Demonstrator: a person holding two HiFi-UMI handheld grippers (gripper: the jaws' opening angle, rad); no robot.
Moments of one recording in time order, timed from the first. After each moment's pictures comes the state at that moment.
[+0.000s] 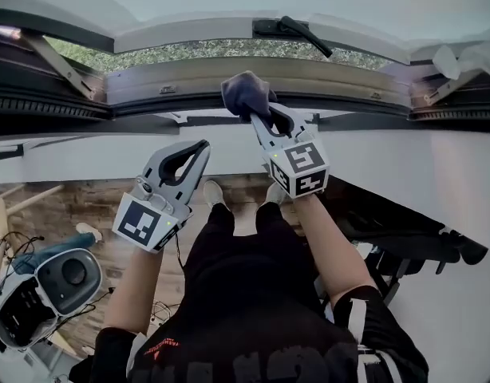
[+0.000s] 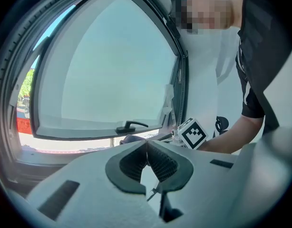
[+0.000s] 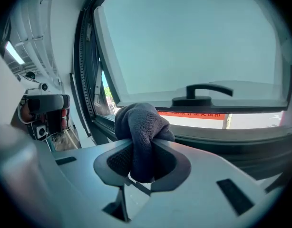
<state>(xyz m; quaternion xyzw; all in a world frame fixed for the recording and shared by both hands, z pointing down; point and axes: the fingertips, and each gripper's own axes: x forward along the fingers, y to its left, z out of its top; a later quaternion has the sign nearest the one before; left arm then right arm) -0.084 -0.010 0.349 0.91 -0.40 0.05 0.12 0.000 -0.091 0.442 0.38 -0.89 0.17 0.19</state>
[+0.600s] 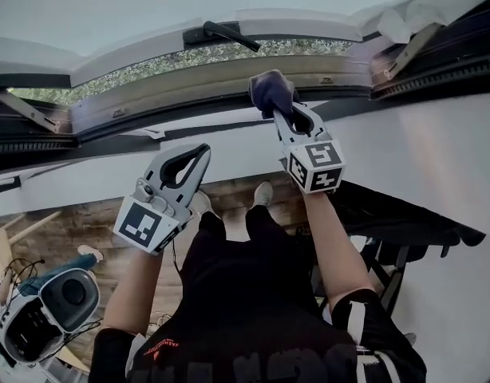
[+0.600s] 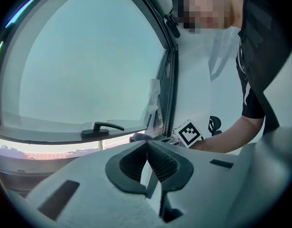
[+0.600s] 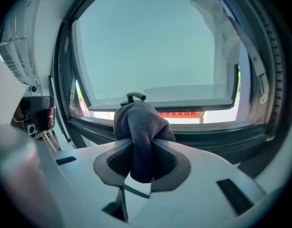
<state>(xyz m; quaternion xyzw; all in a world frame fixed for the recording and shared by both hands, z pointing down) 0.037 -0.023 0.343 0.94 -0.33 0.05 0.10 0.185 -0.109 0.439 0.49 -0.83 0.18 0.17</state>
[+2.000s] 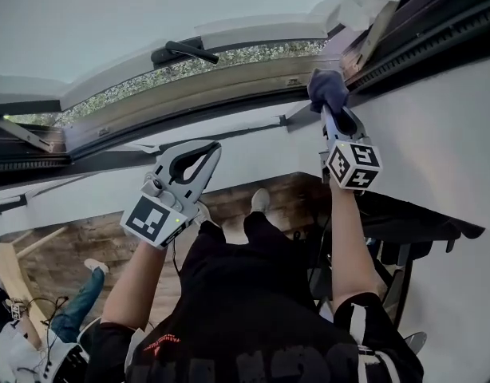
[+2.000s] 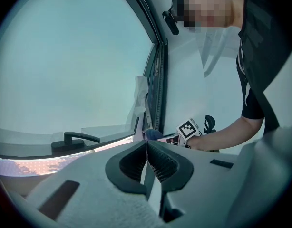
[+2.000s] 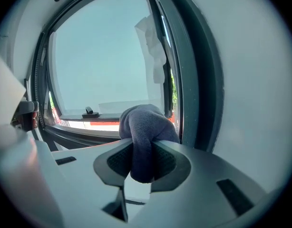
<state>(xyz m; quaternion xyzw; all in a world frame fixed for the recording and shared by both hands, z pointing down) 0.130 -0.034 0.319 0.96 -0.28 0.06 0.07 0.380 -0.111 0.411 0.62 -0.76 0.17 0.13</state>
